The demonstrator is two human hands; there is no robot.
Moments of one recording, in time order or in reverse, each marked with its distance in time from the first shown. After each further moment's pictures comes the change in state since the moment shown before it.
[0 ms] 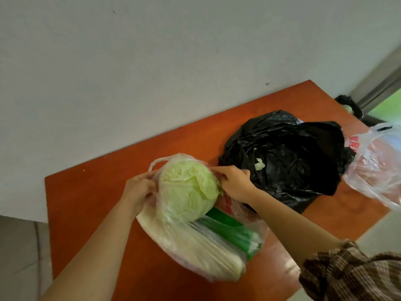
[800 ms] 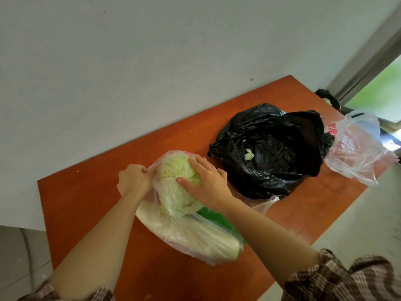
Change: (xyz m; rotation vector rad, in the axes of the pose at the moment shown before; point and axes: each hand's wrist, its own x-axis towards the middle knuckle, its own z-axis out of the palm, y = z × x) left_hand -0.002 0.003 0.004 0.761 0.382 0.334; right_hand -0.046 -0.066 0.036 0.035 0.186 -0.008
